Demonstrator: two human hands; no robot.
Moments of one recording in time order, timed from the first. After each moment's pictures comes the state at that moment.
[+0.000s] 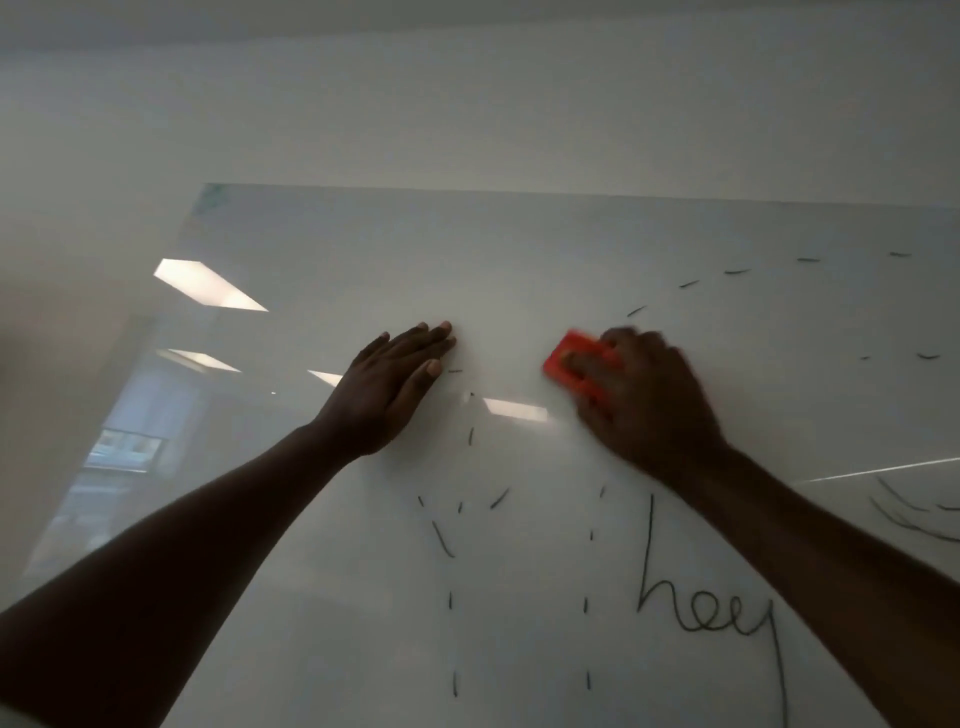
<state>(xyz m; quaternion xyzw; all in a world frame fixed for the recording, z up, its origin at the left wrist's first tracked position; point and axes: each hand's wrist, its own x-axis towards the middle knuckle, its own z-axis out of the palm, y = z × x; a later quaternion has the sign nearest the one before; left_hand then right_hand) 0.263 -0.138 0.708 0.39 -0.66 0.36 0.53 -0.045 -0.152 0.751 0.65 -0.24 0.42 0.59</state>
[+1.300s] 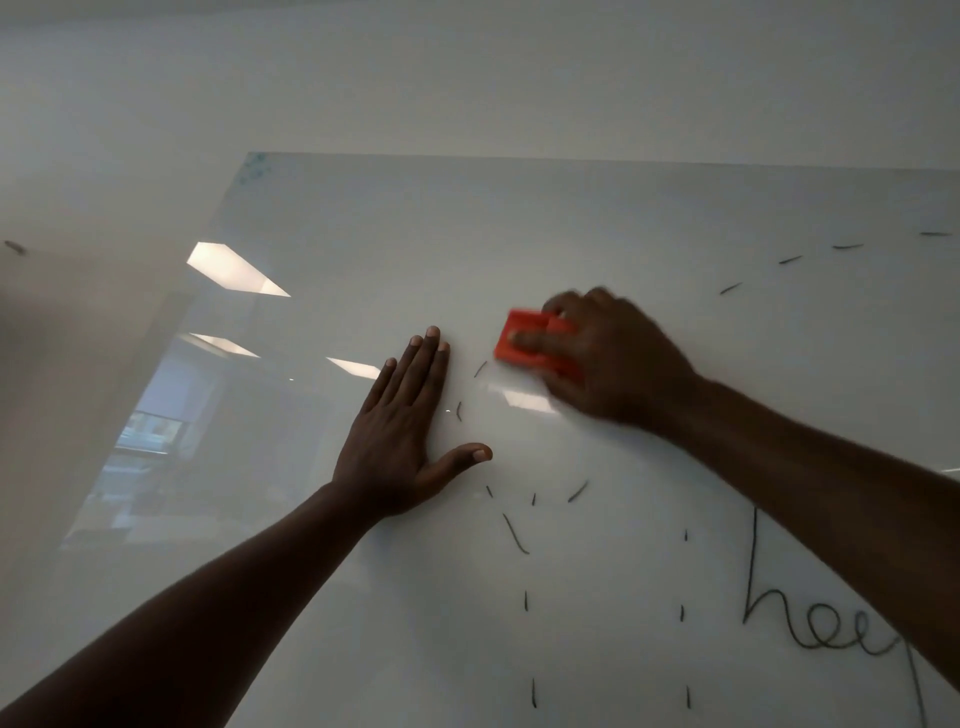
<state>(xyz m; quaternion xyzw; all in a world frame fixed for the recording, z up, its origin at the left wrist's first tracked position) 0.297 -0.166 0.638 0.42 -0.60 0.45 0.51 0.052 -0.155 0.775 0.72 -0.13 0.30 0.61</state>
